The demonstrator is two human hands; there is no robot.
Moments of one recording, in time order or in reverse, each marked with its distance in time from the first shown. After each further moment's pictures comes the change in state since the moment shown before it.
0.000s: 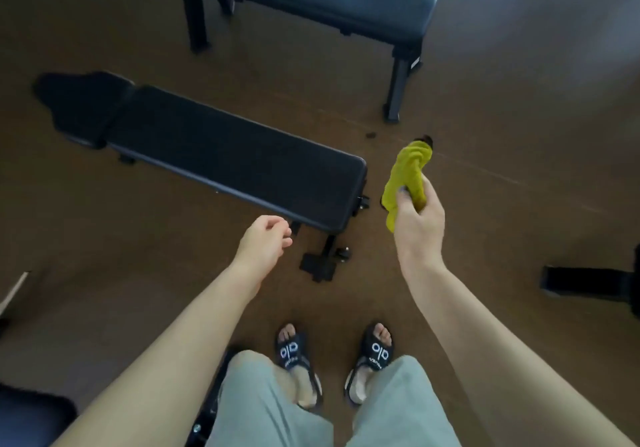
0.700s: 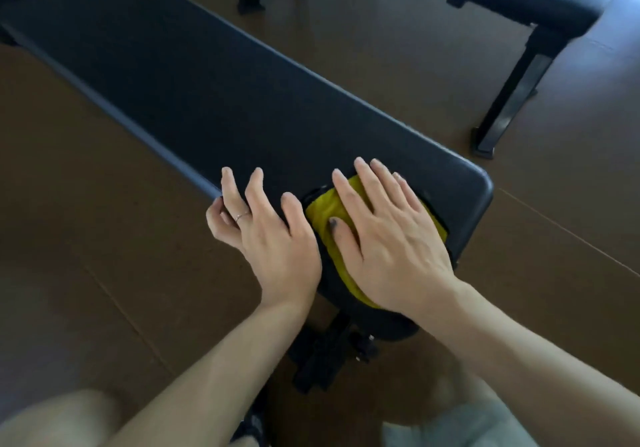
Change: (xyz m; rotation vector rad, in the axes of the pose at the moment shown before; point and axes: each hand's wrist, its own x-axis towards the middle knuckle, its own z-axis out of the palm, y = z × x) left_hand 0.365 -0.159 0.141 0.130 0.945 0.481; right_hand 0.246 0.278 0.175 -1.381 -0.595 -1.019
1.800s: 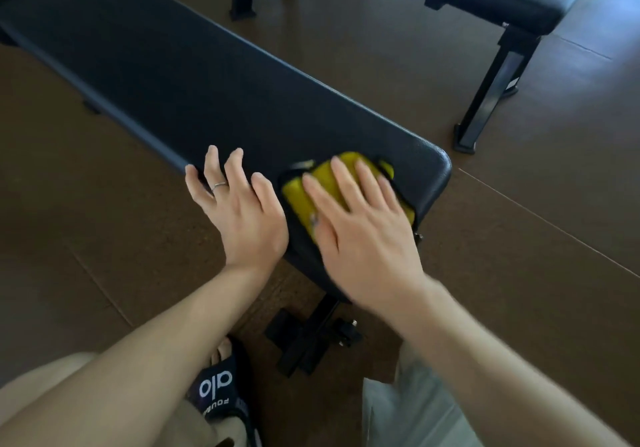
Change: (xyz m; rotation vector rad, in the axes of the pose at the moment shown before) left_hand -0.001 -0.007 -0.002 0.144 0.019 0.169; right_hand -0.040 0.004 0.006 0.073 0.102 0.009
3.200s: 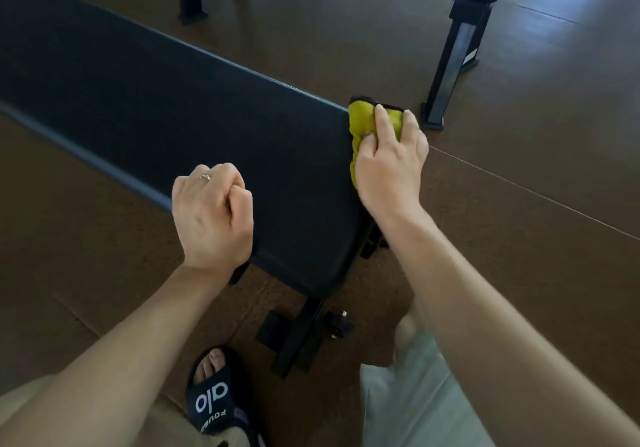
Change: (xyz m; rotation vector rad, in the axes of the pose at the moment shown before) left_hand 0.010 0.008 -0.008 -0.100 -0.016 0.449; right_hand 0.053 0.080 0.009 0.523 0.315 0.674
